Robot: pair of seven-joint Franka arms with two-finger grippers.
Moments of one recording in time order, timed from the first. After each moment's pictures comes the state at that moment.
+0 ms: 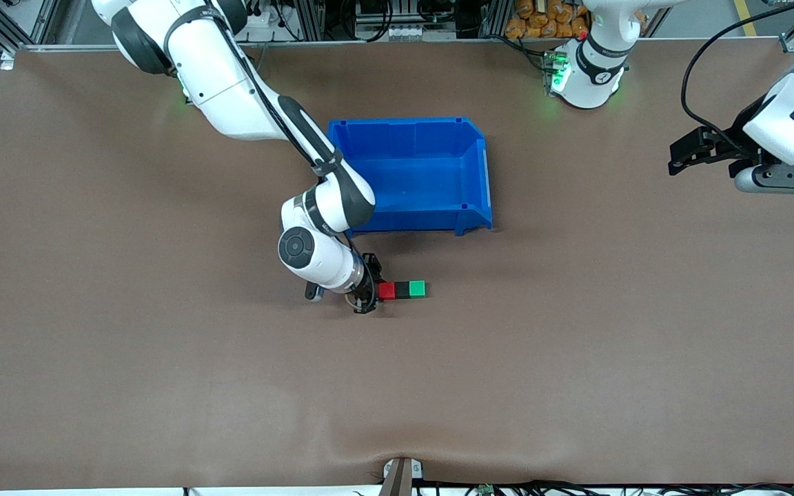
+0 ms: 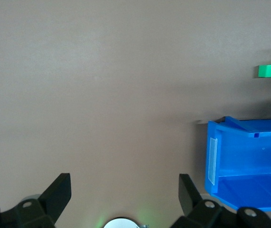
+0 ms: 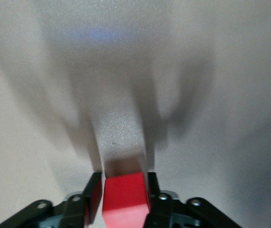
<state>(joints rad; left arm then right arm) 0.11 -0.03 -0.23 -1.61 0.00 1.55 -0.06 0.60 0.87 0.01 -1.44 0.46 2.45 1.99</state>
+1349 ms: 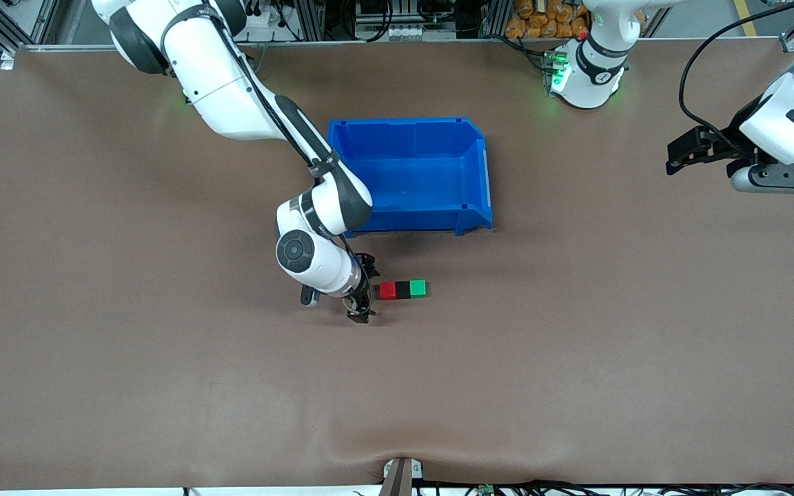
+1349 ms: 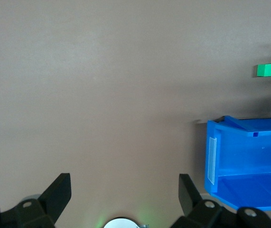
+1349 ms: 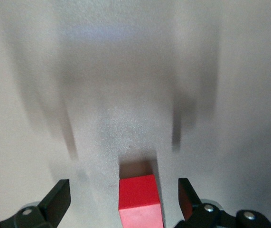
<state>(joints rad) 0.11 -0.03 -0.23 -1.61 0.00 1.55 -0.06 0.59 0.87 -0.01 -1.39 0.39 2.38 1.99</state>
